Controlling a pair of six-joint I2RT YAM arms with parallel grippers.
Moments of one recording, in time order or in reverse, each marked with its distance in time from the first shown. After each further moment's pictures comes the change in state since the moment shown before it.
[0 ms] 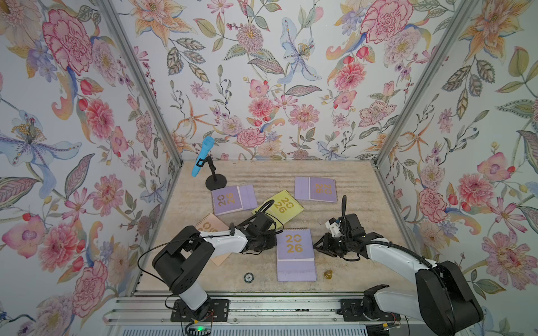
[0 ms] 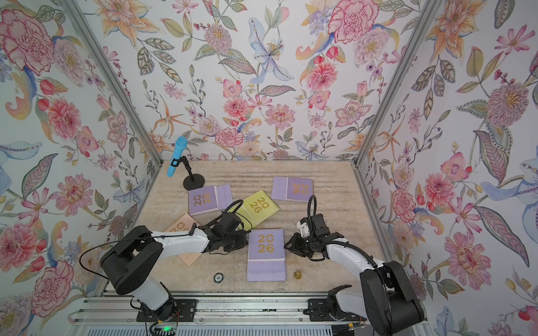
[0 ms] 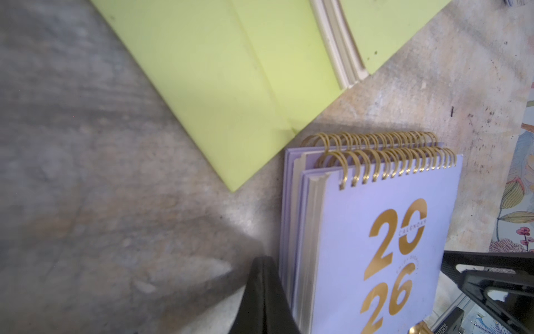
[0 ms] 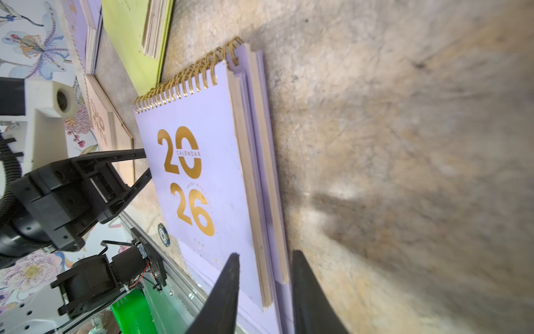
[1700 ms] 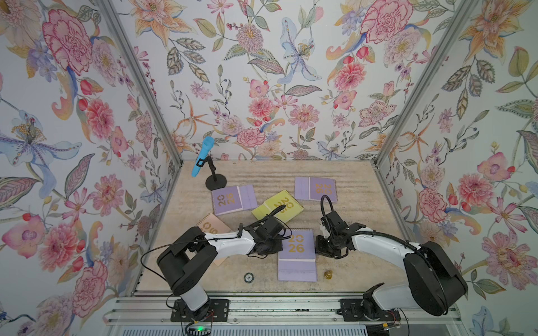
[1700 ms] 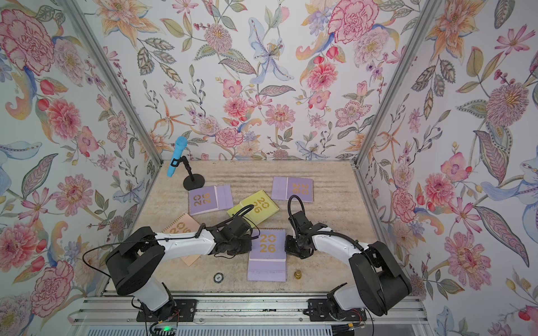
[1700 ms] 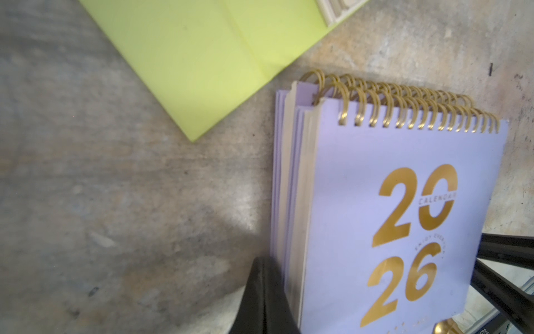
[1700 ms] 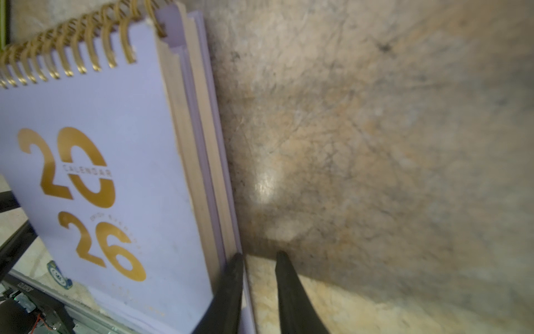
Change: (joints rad) left arm -0.112 0.028 0.081 -0.130 -0.096 -0.024; right arm 0.178 0.159 0.156 -0.193 0.302 0.010
